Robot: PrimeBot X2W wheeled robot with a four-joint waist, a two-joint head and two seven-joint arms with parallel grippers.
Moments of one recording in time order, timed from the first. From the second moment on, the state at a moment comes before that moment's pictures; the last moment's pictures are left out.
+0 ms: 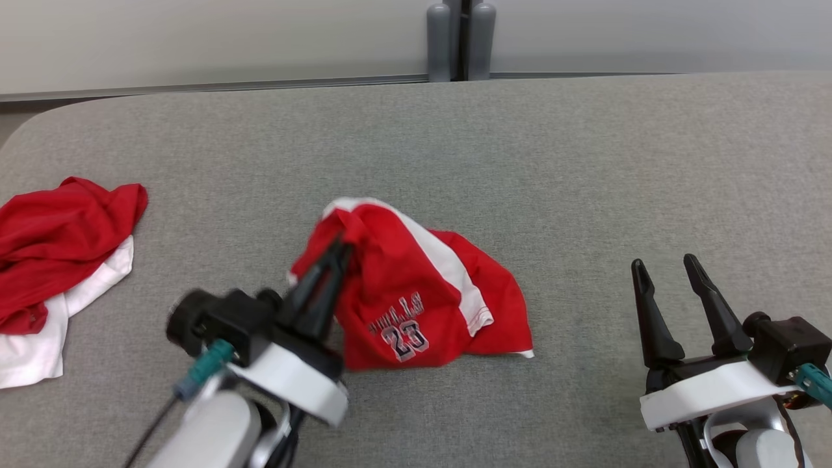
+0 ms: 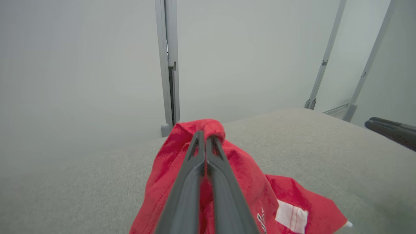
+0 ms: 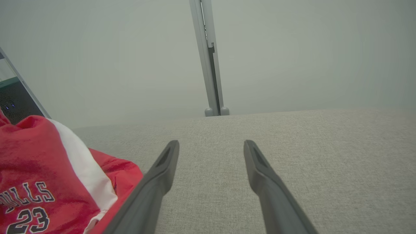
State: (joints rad) left arm -0.34 0.29 -0.56 0.13 -0.46 0.02 -0.24; right arm -0.07 -0.08 0.09 0.02 0.24 0.13 -0.04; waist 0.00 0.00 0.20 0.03
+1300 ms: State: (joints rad) left arm -0.13 0.35 -0.42 0.02 -0.53 0.15 -0.25; right arm 0.00 -0.10 0.10 -0.02 0.22 0.13 0.01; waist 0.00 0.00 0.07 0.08
